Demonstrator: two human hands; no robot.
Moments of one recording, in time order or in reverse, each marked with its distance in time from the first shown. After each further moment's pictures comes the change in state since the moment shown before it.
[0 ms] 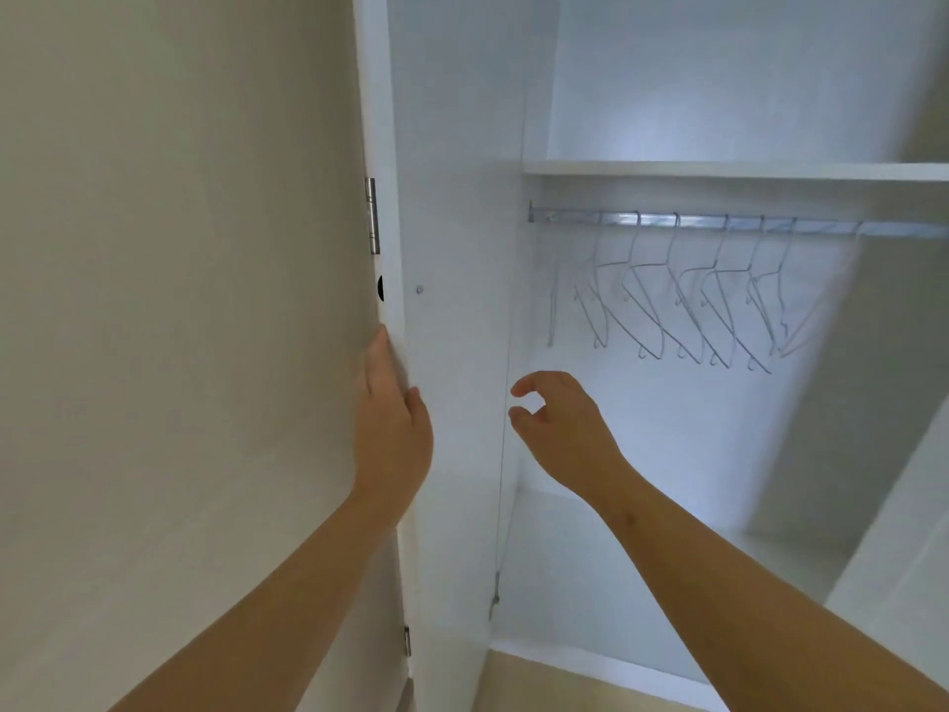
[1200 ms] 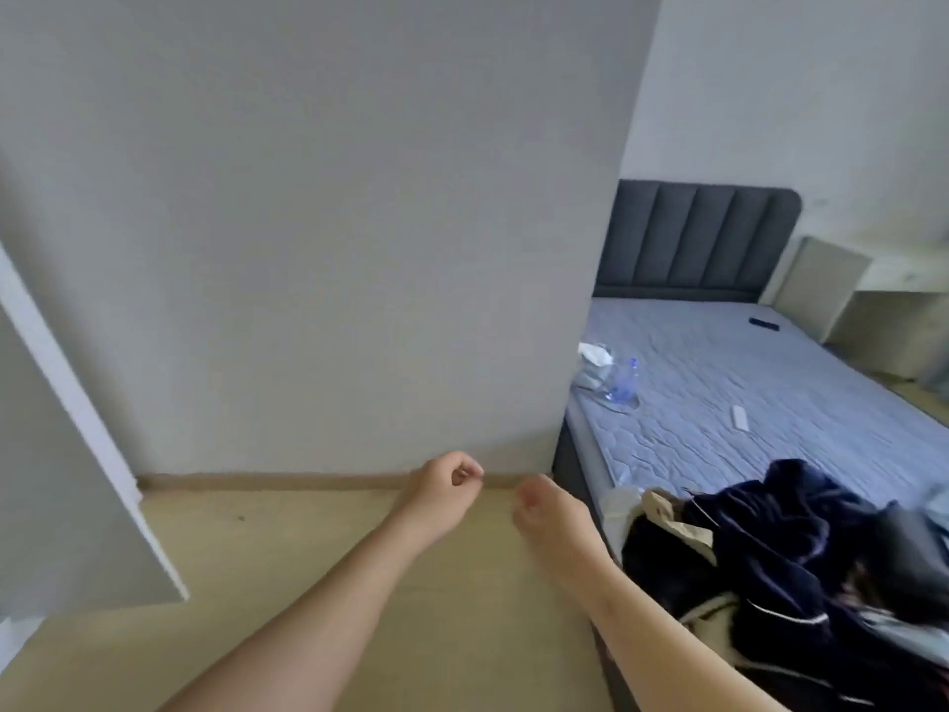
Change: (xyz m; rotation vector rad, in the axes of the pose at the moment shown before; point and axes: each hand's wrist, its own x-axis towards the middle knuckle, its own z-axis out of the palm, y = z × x) left_hand -0.633 0.297 -0.139 -0.567 -2.119 0.692; right_hand -0.781 -0.162 -0.120 -0.338 1.150 1.623
